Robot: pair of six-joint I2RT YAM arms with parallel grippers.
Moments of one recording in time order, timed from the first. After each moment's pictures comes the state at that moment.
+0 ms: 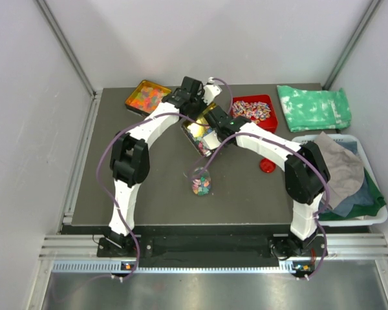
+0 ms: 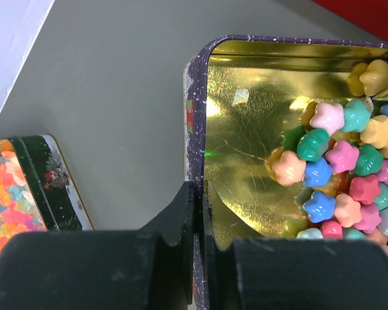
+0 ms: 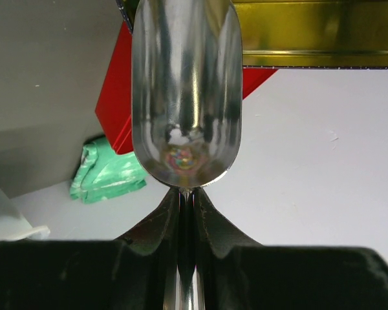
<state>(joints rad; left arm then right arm) -0.49 2.18 1.97 -0.53 0.07 0.45 0.70 1.89 1.54 -0.72 0.61 -1.55</state>
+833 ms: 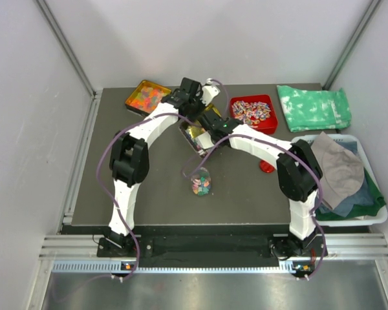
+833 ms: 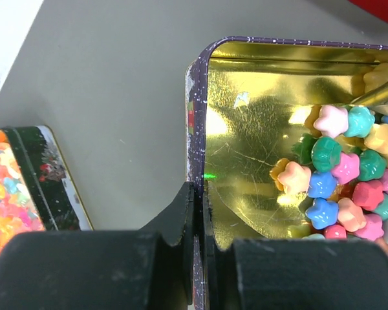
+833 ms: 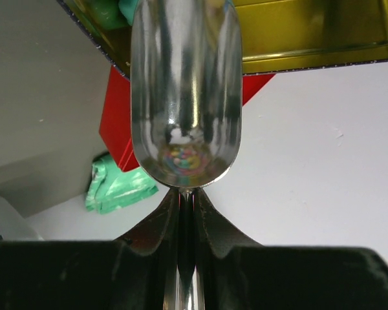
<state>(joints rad) -0.48 2.18 1.95 -0.53 0.06 0.45 0.74 1.95 1.57 -0.67 0.65 -1.44</state>
